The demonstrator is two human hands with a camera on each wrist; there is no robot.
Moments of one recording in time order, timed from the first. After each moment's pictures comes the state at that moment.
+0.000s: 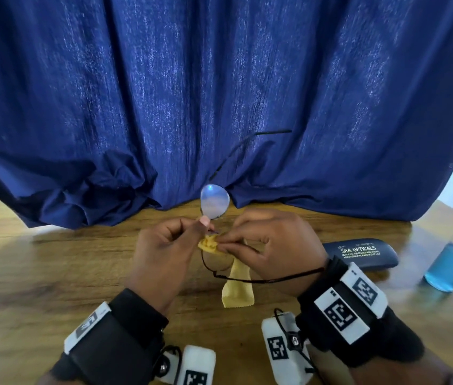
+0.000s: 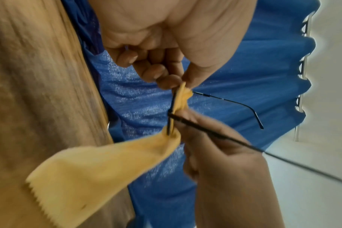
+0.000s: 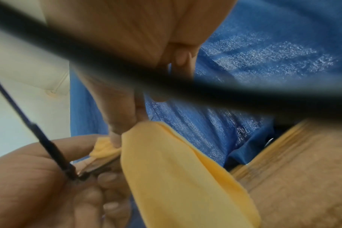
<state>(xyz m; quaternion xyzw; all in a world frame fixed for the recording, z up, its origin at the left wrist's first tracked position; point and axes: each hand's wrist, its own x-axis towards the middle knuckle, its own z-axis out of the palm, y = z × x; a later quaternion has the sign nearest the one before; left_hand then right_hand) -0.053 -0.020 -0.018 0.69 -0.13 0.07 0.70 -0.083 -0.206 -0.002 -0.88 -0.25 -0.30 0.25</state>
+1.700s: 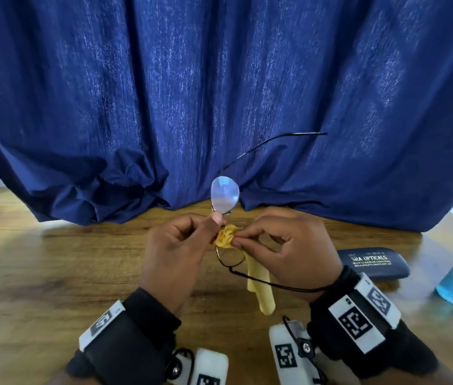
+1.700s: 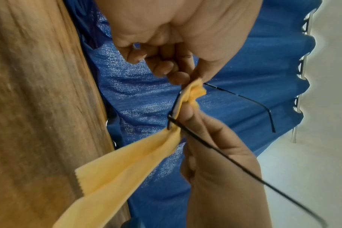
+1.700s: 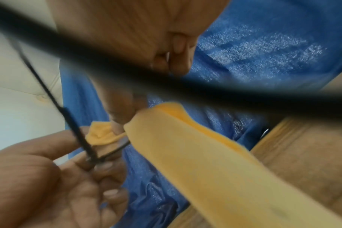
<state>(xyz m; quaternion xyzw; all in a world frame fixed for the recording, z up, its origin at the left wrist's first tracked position) -0.056 -0.021 -0.014 0.67 -0.16 0.11 0.72 -0.079 -0.208 -0.008 -0.85 -0.24 -0.34 0.32</state>
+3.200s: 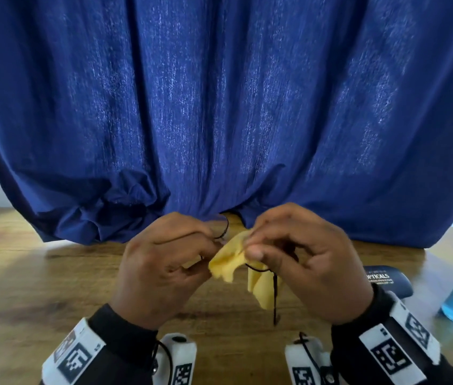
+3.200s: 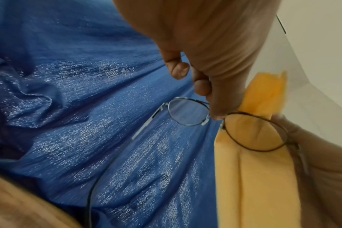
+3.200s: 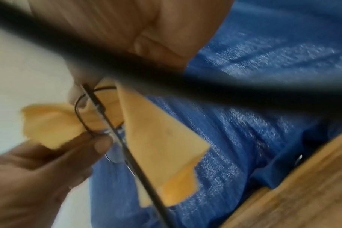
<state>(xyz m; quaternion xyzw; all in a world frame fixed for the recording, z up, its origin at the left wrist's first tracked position) -0.051 0.010 0.016 0.72 -0.43 0.44 0.33 -0.110 -0.204 0.033 -0.79 -0.27 -0.34 0.43</state>
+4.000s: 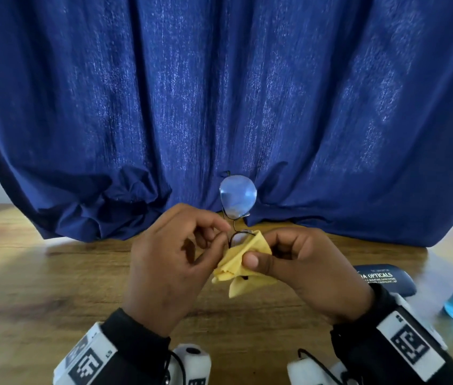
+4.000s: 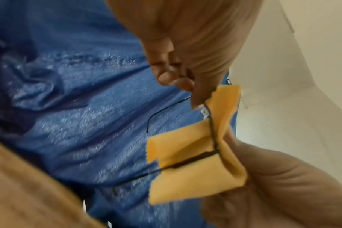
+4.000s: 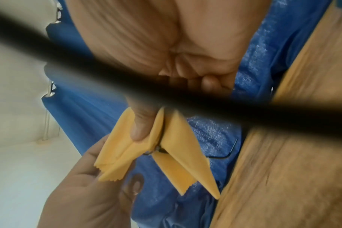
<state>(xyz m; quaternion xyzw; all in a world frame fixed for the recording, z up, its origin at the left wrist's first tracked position) -0.064 0.000 0.015 0.76 -0.31 0.36 0.44 -0.101 -0.206 0.019 -0.78 -0.13 -0.09 0.60</state>
